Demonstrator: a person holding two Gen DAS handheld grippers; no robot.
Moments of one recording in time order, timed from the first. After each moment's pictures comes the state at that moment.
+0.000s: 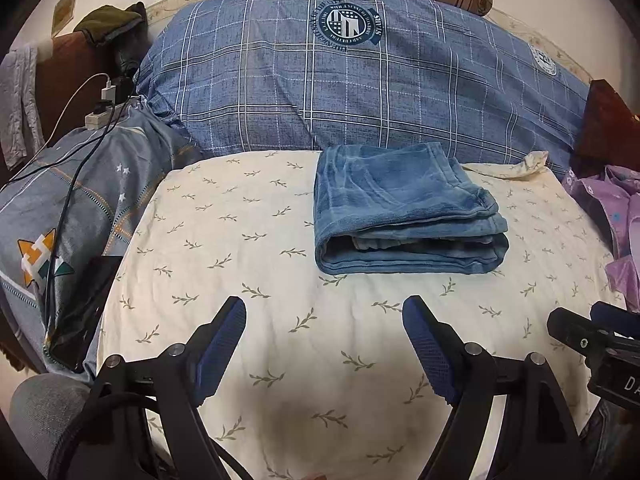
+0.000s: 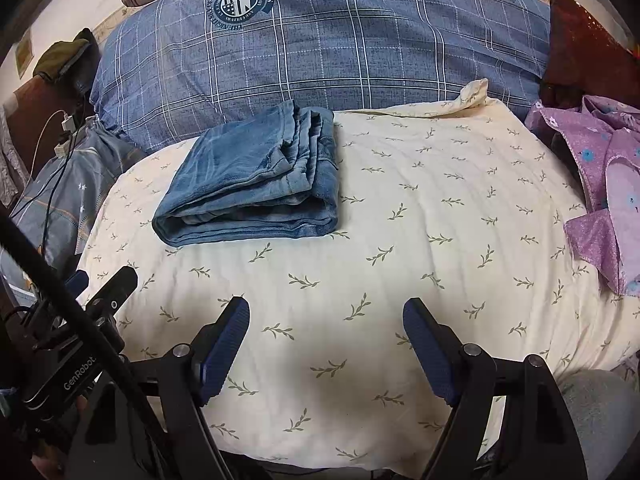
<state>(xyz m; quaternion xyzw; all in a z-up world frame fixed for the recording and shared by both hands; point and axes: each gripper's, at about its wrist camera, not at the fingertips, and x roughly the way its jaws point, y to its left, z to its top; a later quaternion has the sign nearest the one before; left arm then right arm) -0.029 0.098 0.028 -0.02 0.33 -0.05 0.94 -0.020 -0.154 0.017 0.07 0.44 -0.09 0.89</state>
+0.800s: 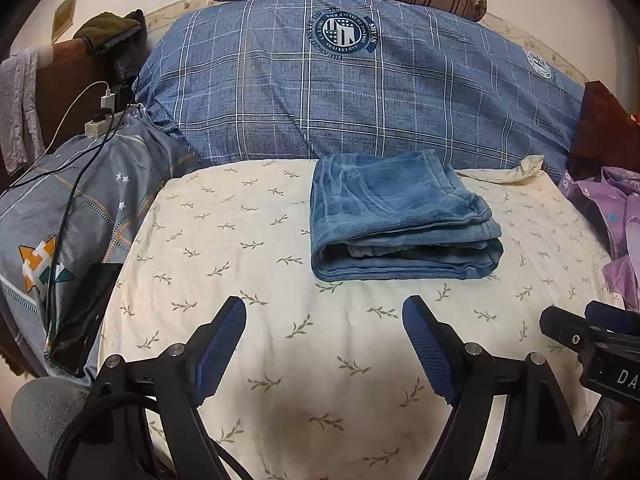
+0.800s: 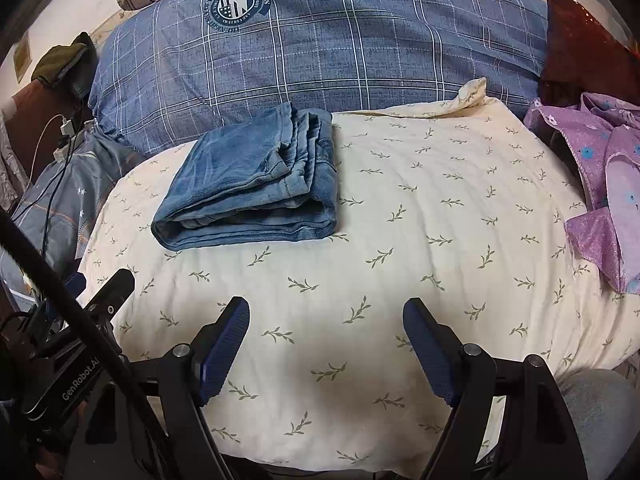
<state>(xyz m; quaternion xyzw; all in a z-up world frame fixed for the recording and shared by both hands) -0.034 0.097 0.031 -0.02 0.32 -0.06 0.95 -0.017 -0.158 0.017 0.07 0.43 -0.09 0.89</state>
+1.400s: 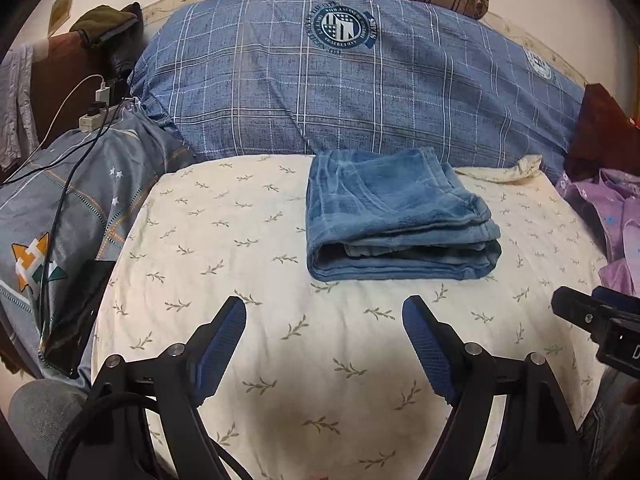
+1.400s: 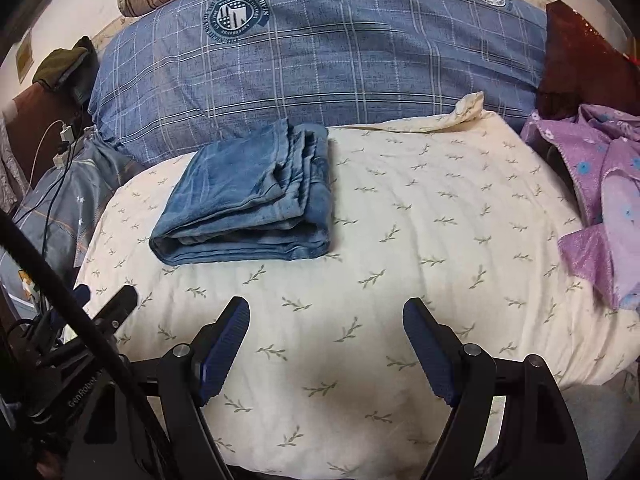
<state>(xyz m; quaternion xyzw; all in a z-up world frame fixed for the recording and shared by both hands) -0.027 0.098 0.033 -0.03 0.32 -0.06 0.94 -0.013 -0.164 0.030 0.07 0.42 -0.10 0.90</state>
